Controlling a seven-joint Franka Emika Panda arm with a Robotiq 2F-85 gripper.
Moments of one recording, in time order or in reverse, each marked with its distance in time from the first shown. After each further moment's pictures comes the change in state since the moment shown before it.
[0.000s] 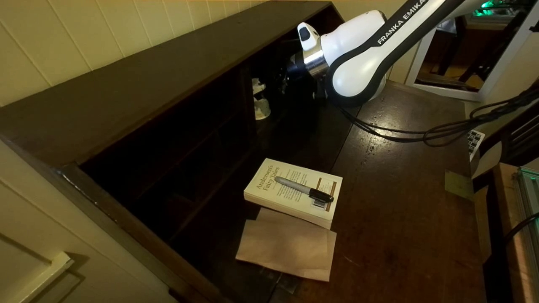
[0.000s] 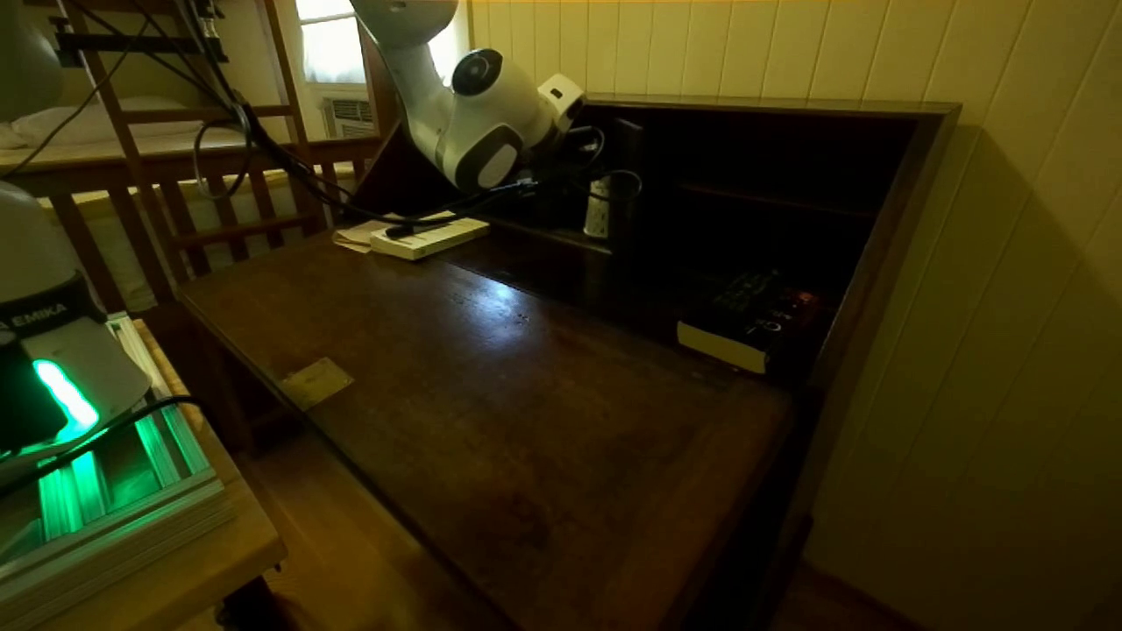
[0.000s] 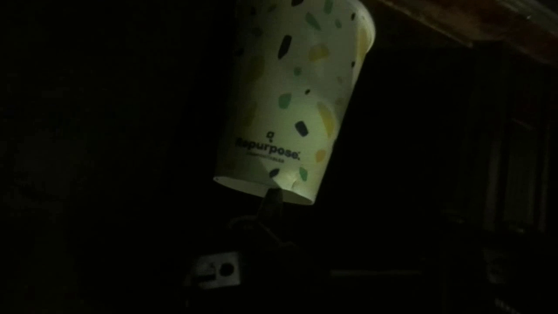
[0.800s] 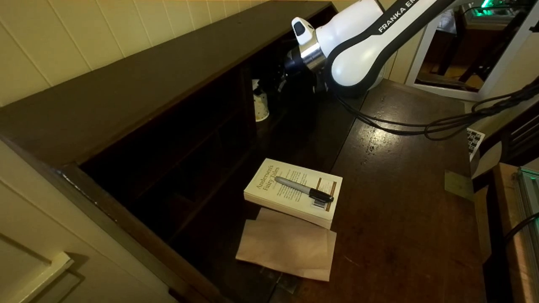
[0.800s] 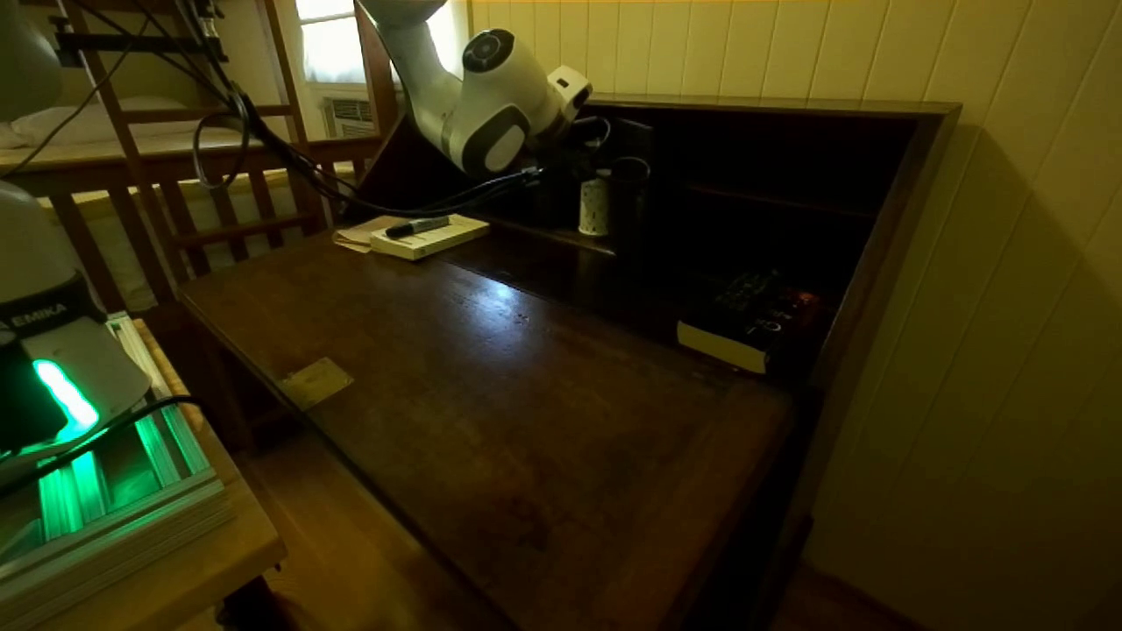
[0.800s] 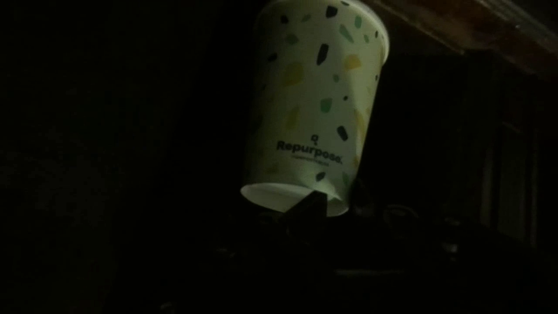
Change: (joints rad) arm -0.001 -0.048 0.001 0.016 0.000 -0.128 -0.004
